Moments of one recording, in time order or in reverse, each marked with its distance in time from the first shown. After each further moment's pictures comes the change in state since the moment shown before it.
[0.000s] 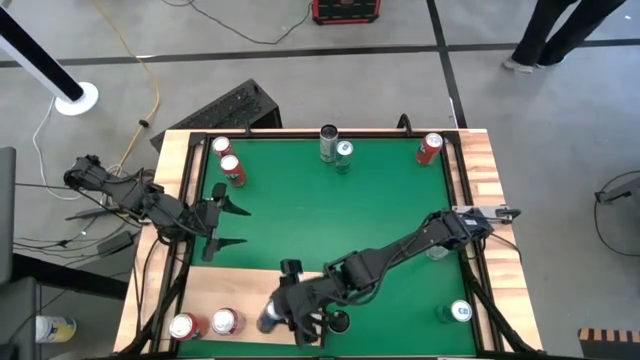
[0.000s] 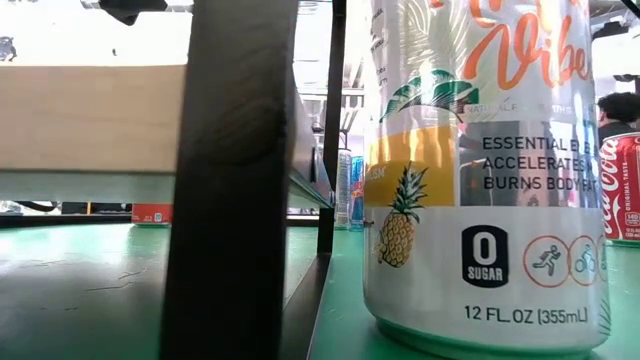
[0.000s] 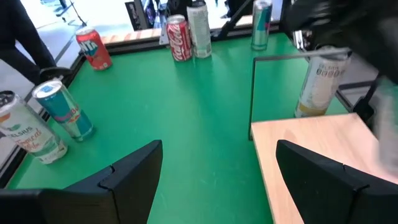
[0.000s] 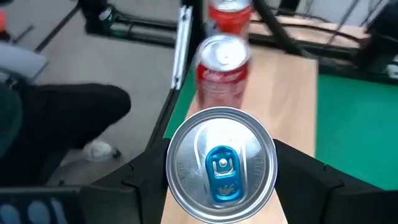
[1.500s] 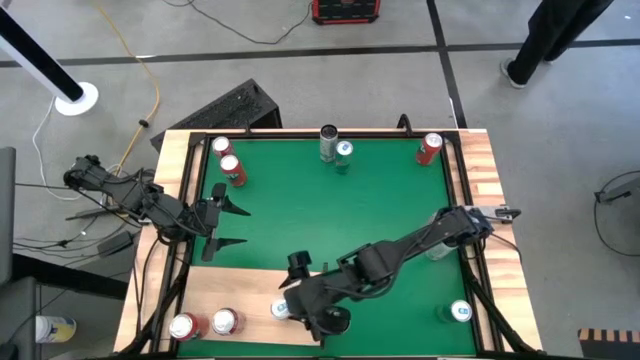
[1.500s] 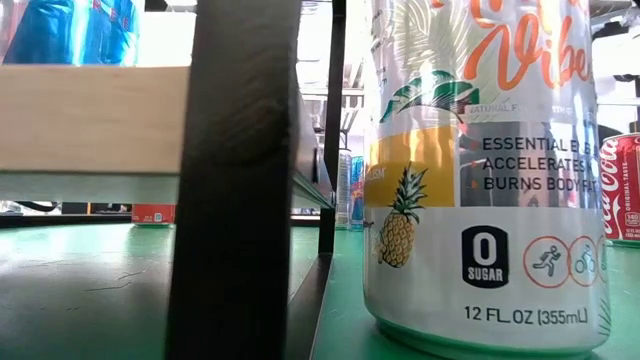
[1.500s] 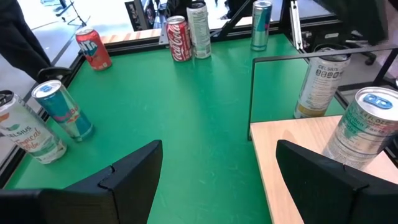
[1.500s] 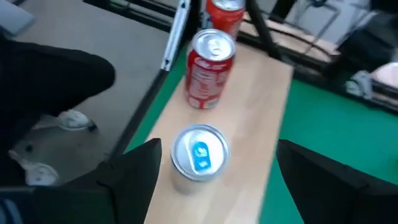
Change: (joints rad) left arm 0.000 0.000 0.000 0.002 0.002 -0.010; right arm -0.001 -0.085 0.000 -0.138 0.058 -0.166
